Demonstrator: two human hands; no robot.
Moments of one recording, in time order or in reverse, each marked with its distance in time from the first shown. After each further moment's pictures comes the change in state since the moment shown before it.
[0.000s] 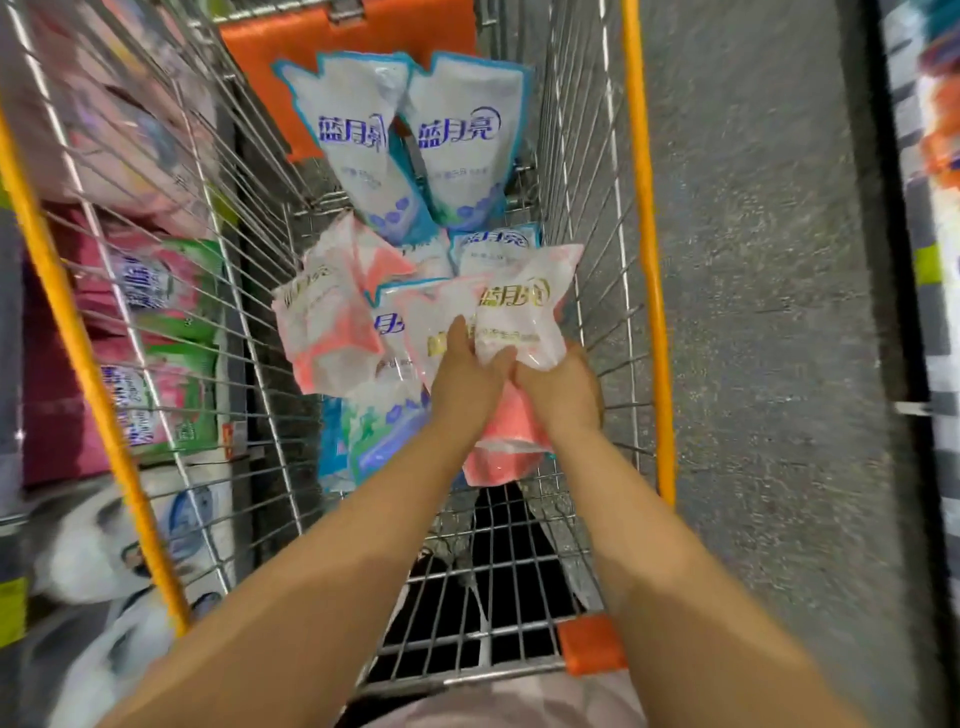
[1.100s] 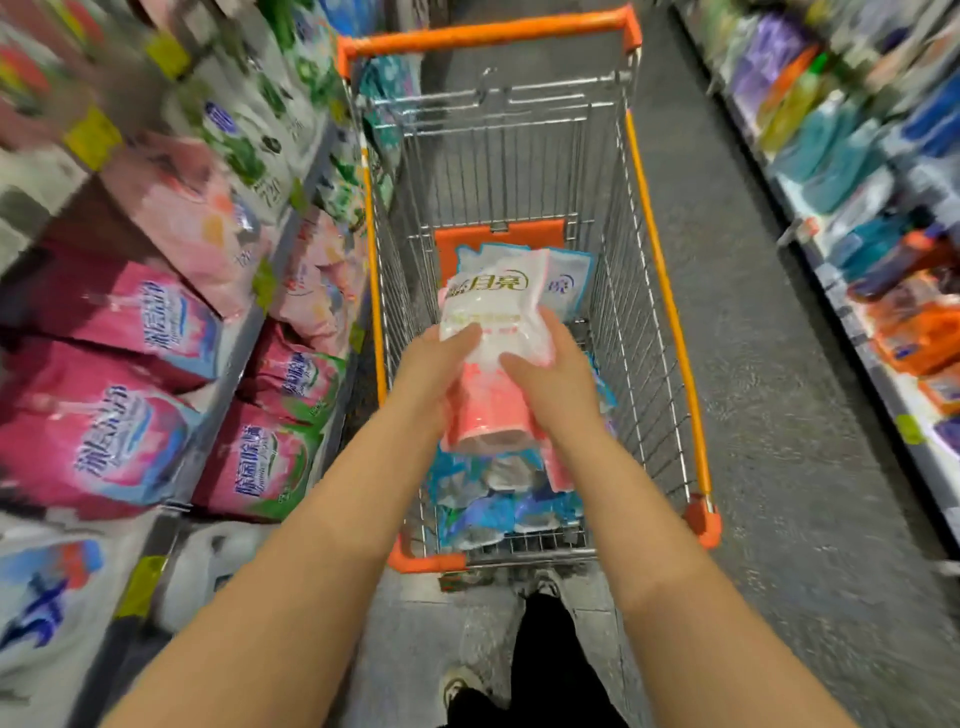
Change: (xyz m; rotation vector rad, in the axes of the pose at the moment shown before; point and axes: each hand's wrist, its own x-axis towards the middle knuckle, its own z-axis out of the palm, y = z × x) left_hand -0.186 0.005 -0.189 -0.862 -0.032 0.241; right_hand -0.245 -0.042 0.018 0.350 -0.114 -0.739
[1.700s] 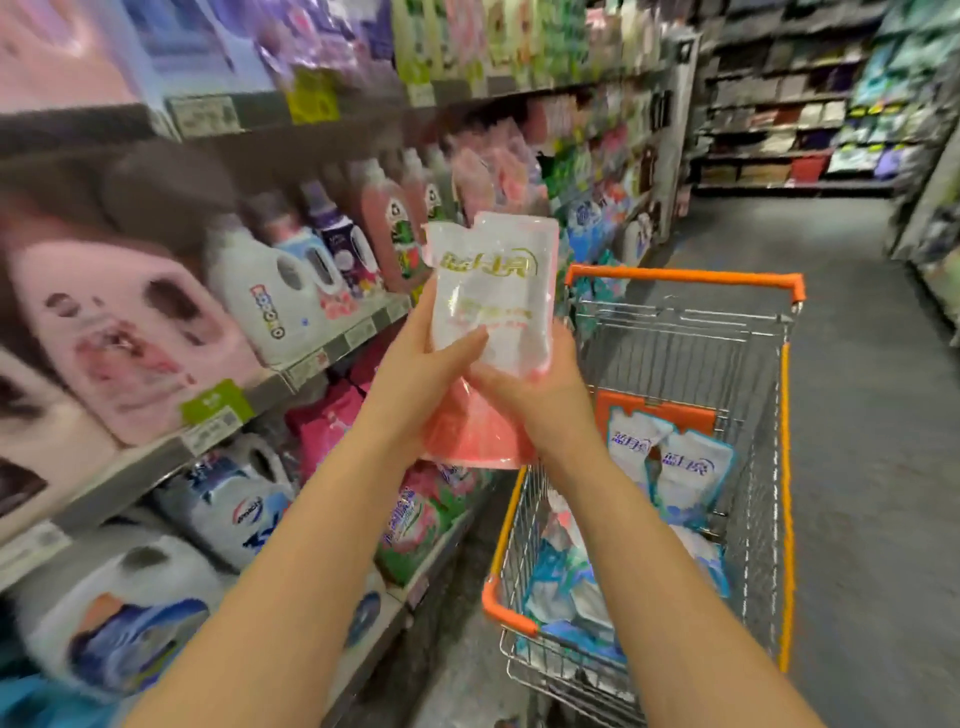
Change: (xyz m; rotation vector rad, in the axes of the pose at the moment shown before) left_hand -0.240 0.121 -0.017 0.206 0.134 0.826; right_hand -0.131 -0.164 0.021 0.331 -0.585 -0.442
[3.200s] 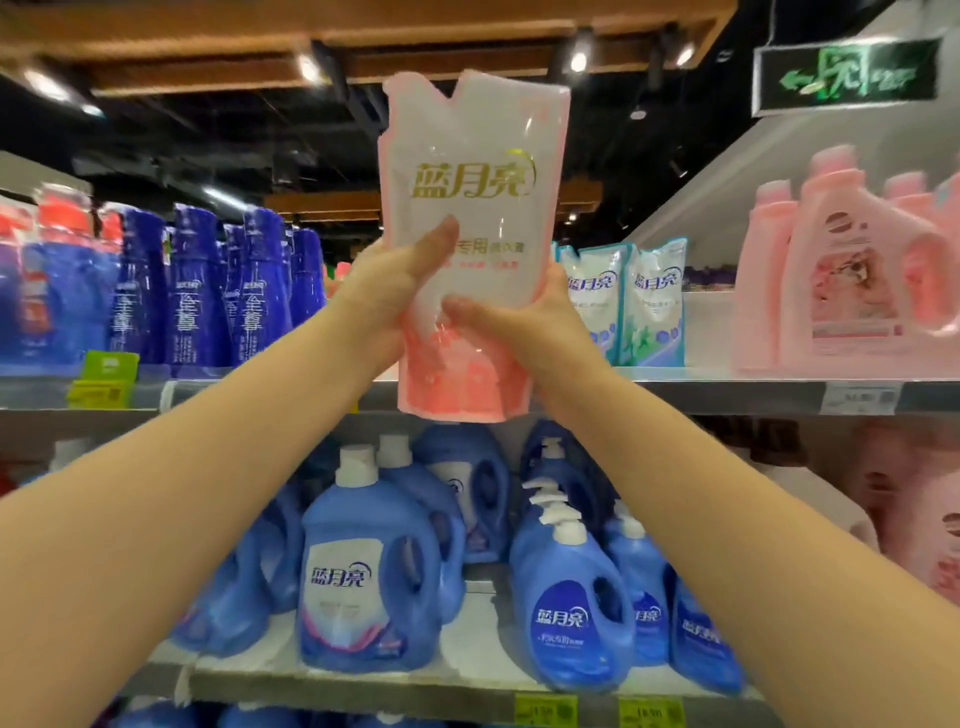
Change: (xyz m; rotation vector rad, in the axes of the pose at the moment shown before) left_hand -0.442 0.448 -0.437 0.426 0.963 0.507; right_hand -0.310 -0.239 0.639 0.409 -1.076 -0.309
